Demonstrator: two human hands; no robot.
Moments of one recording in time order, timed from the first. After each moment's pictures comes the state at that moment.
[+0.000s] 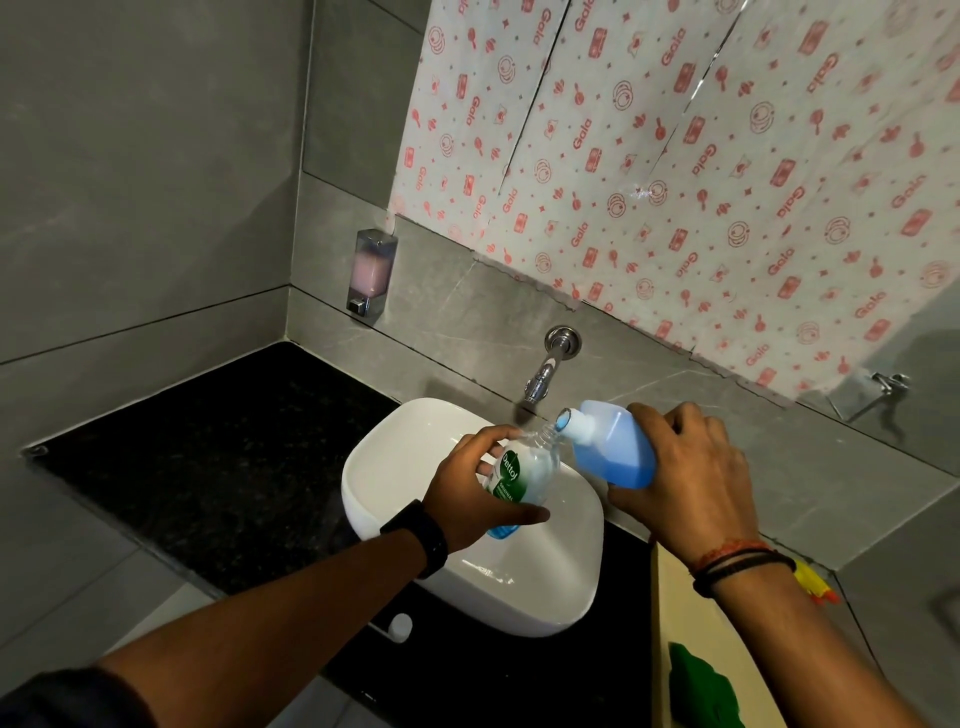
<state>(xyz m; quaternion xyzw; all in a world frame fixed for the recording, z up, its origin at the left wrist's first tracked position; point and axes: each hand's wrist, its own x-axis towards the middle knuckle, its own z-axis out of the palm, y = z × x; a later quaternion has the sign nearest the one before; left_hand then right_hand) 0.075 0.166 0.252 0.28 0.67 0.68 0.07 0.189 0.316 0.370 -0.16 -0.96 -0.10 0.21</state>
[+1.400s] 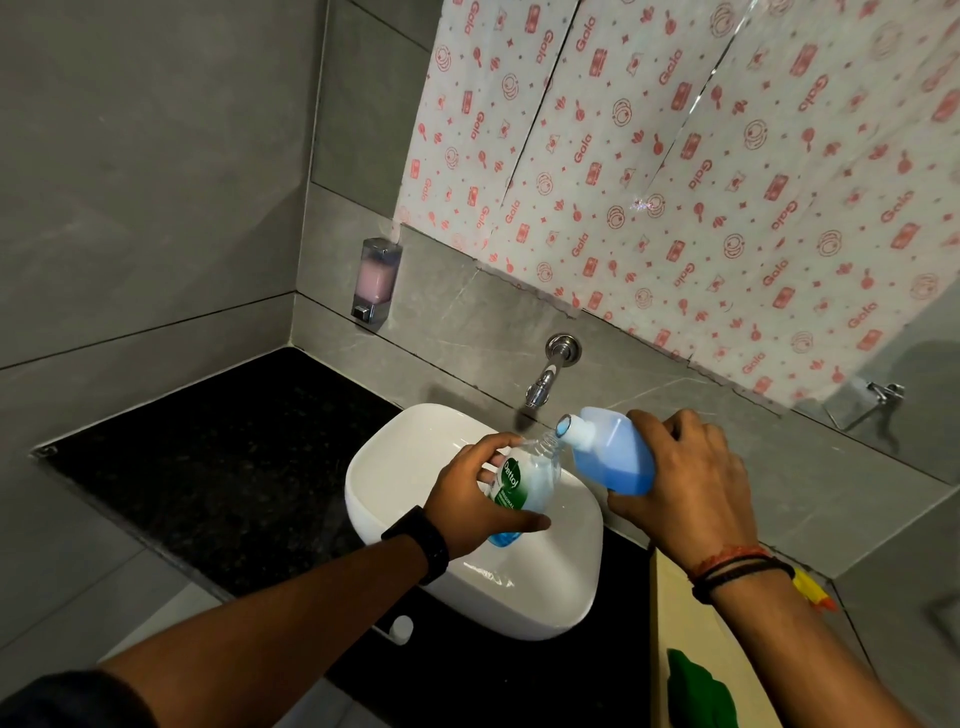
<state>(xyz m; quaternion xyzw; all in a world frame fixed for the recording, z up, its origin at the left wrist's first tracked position) 0.082 0.162 0.251 0.28 0.66 0.69 0.09 0.197 0.308 0.375 -0.16 -0.96 -0.11 0.20</state>
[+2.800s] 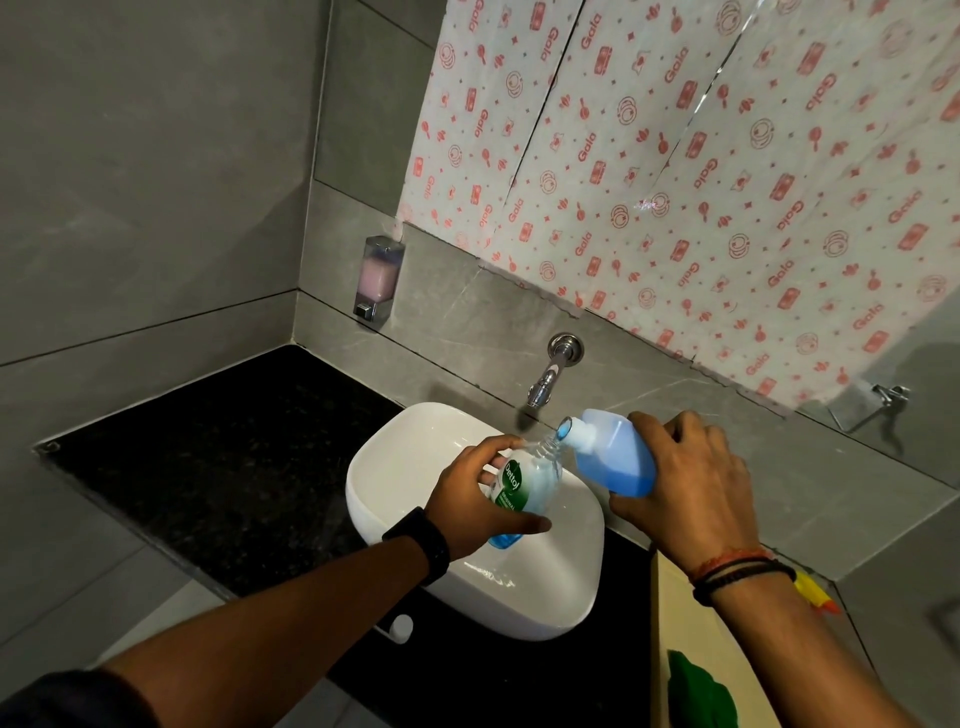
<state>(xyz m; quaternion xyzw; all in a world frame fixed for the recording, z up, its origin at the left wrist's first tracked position) 0.082 0.163 0.250 0.27 0.67 0.69 0.09 0.195 0.312 0.371 -0.16 -0.96 -0.12 0.20</state>
